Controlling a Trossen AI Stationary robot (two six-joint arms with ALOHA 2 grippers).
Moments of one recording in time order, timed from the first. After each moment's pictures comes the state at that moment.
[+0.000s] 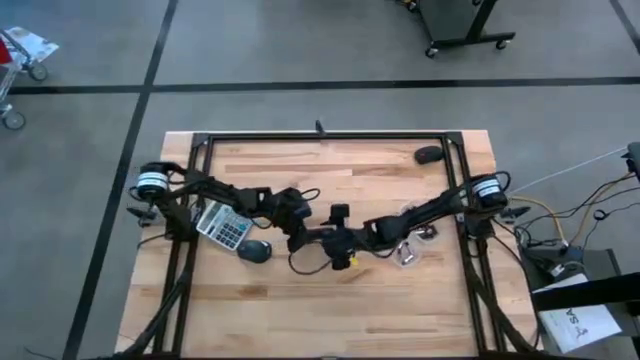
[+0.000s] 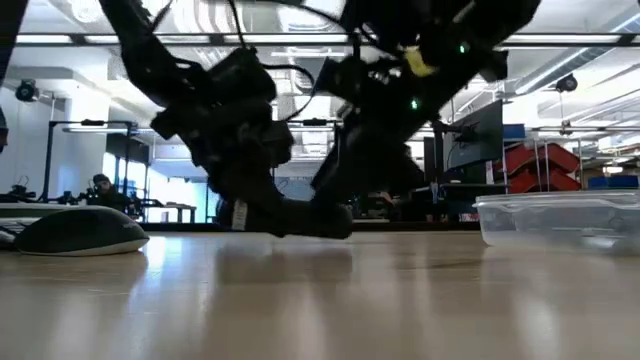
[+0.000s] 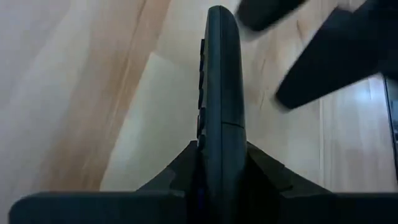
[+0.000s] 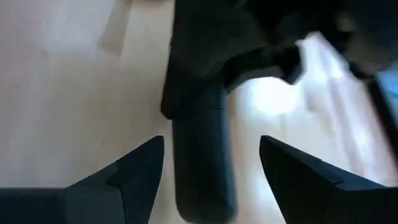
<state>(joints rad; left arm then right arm) 0.11 1.75 0.76 0.17 0.39 -0.46 0.18 1.91 1.07 0.07 0.42 -0.18</state>
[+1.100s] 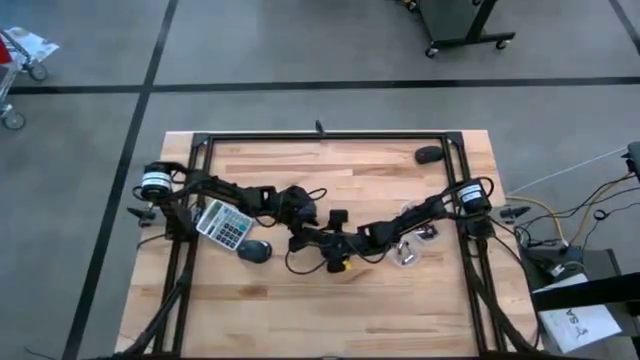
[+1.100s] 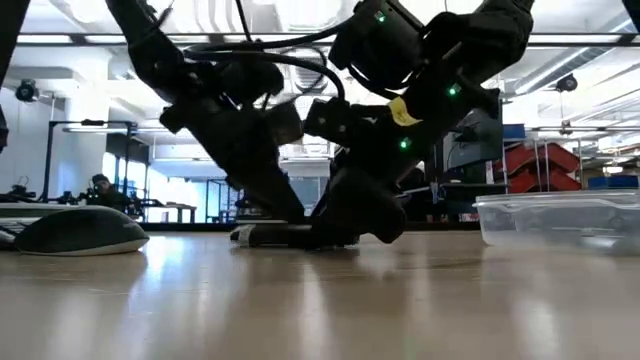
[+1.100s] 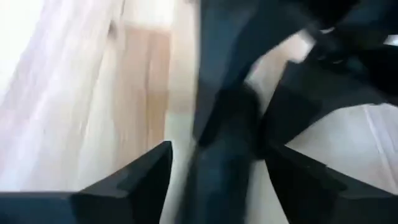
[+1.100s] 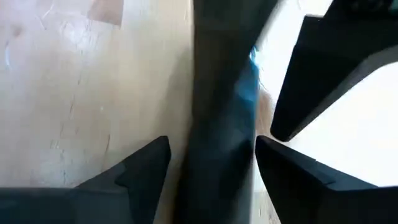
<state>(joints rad) 0.09 1.71 0.78 0.19 0.24 -0.03 0.18 2.01 1.07 0.15 0.41 -0.08</state>
